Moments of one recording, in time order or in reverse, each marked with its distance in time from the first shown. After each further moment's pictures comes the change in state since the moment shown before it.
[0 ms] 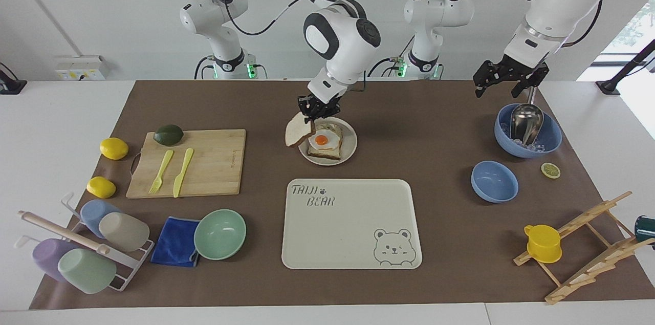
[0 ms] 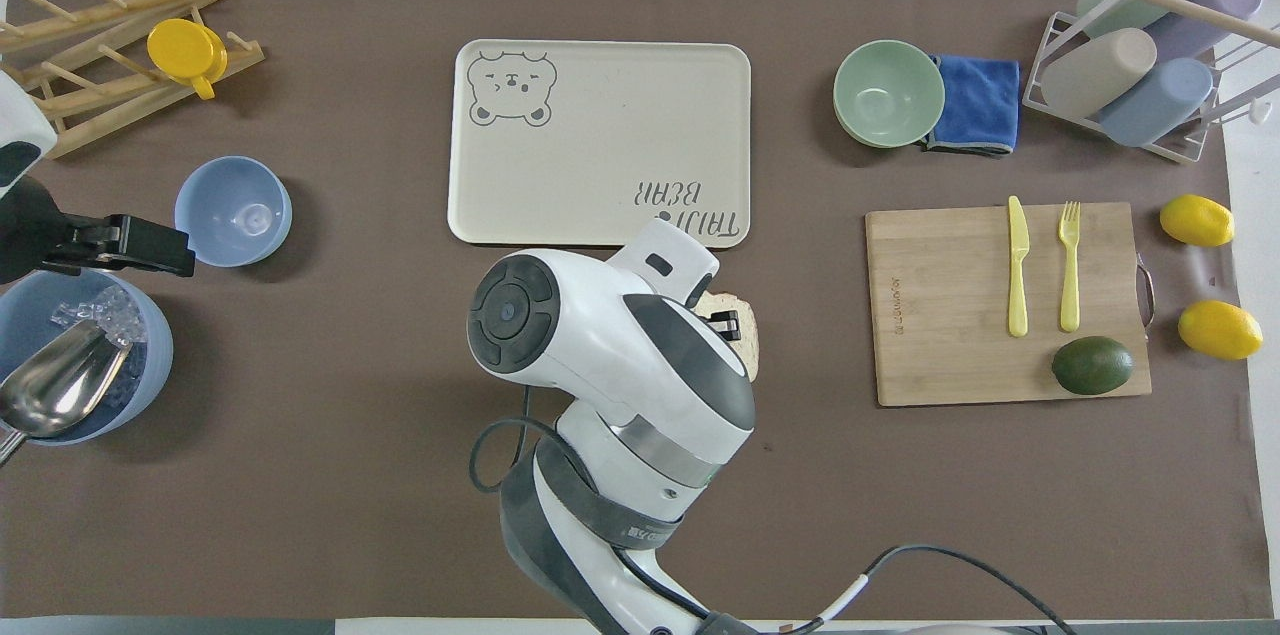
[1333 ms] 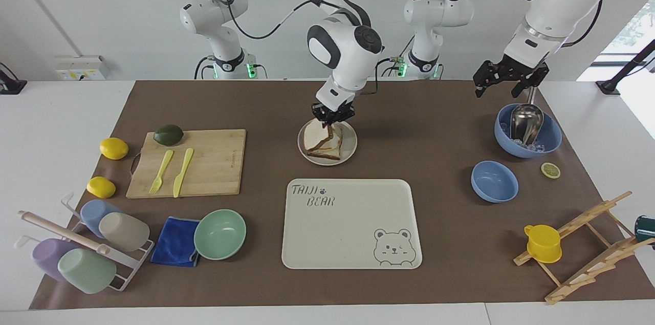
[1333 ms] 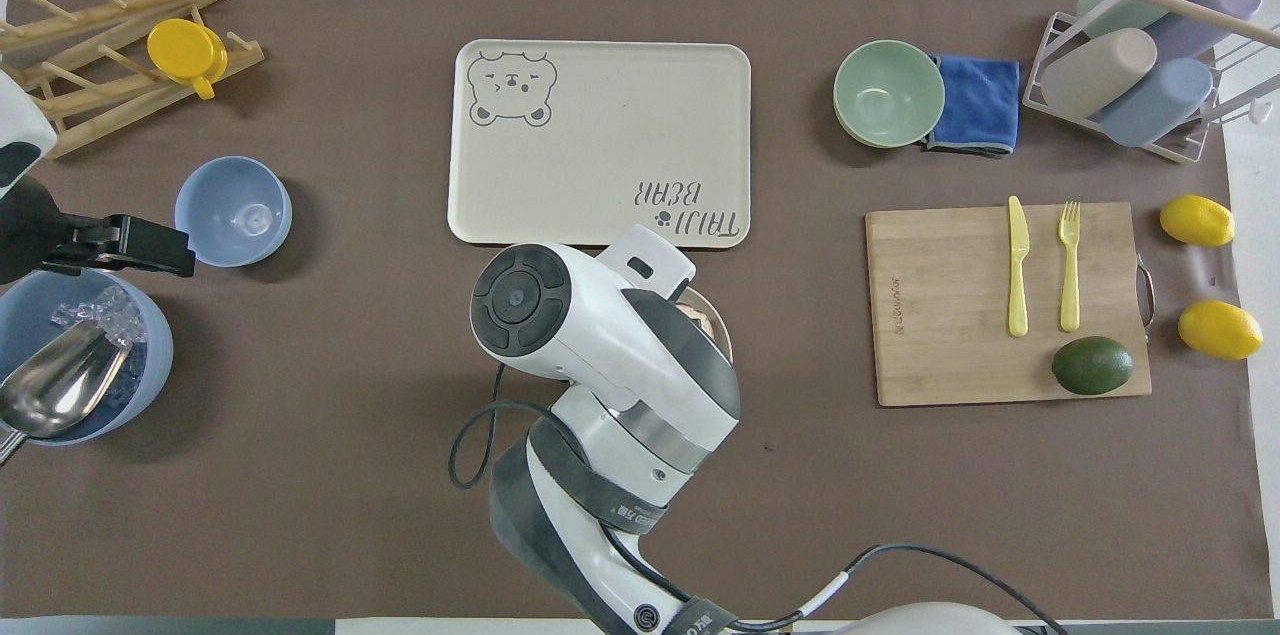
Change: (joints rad) left arm 0.000 0.000 0.000 0.000 0.000 0.000 0.000; right arm -0.003 0.032 0.005 -0.004 0.126 0.093 0.000
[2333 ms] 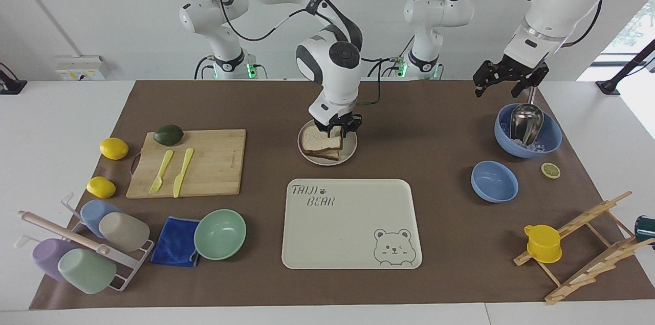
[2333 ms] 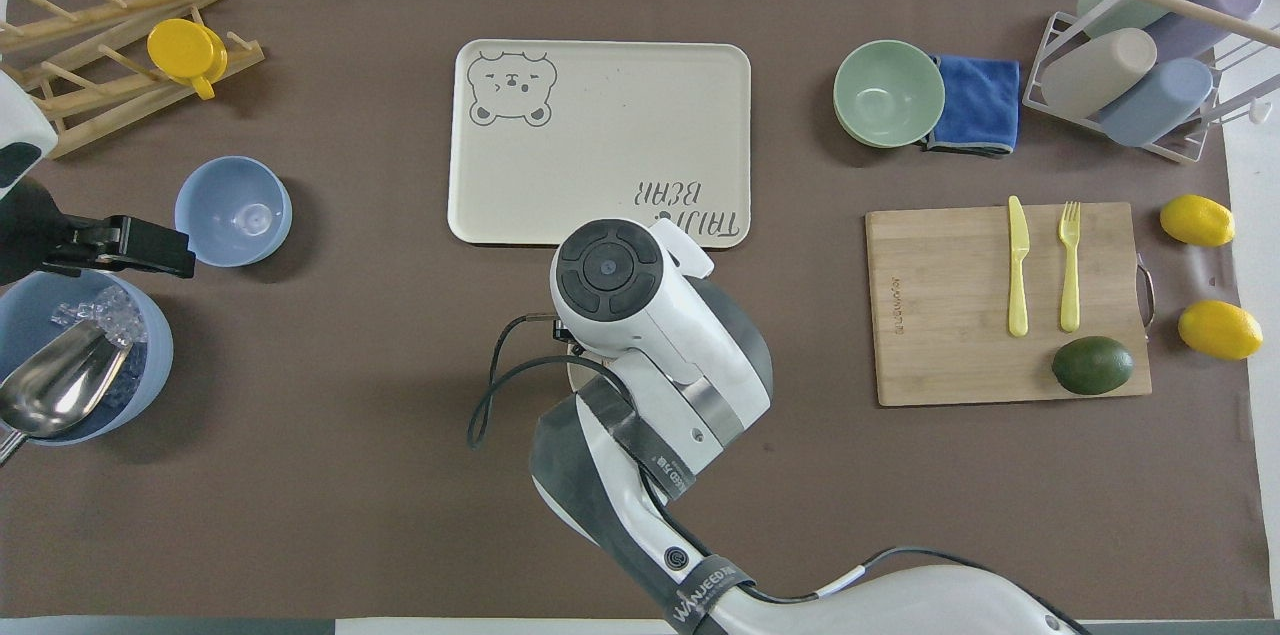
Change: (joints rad) left arm 0.000 0.000 0.000 0.000 0.000 -0.003 0.000; right arm -0.051 0.000 0.000 -0.111 0.181 0.261 0.000
